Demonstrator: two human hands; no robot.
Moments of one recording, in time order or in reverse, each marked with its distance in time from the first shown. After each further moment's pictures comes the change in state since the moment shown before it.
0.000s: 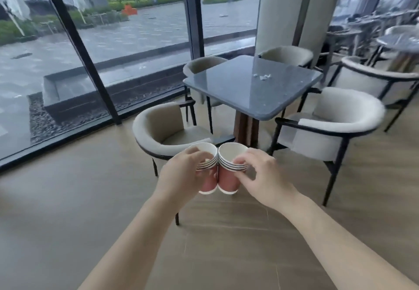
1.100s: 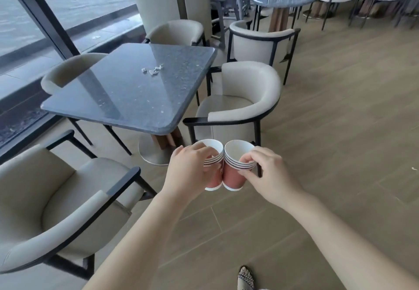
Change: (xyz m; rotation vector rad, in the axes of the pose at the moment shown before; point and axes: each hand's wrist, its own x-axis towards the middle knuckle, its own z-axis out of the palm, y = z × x) left_hand 0.272 0.184 0.256 -0.042 -0.252 0.450; right_hand 0.024 0.308 -0.133 -0.143 0.231 0.479
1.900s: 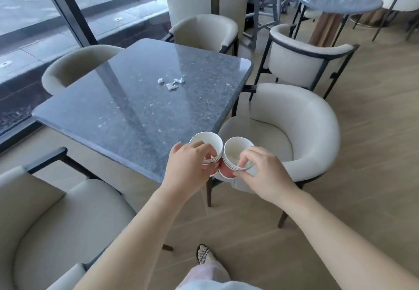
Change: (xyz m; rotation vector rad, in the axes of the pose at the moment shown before) left_hand 0.283 -0.176 0.042 -0.012 0.043 -0.138; right_hand 0.336 0.088 0.106 0.037 -0.183 -0.019
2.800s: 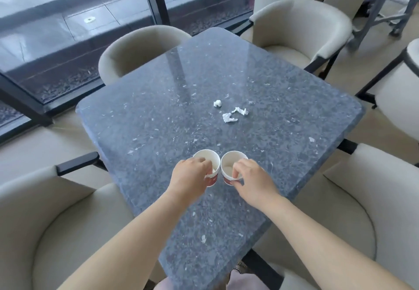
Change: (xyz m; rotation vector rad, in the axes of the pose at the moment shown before) left_hand 0.251 -0.230 0.045 0.219 -0.296 -0.384; right_hand 0.375 0.053 0.161 -0.108 -0.484 -0.186
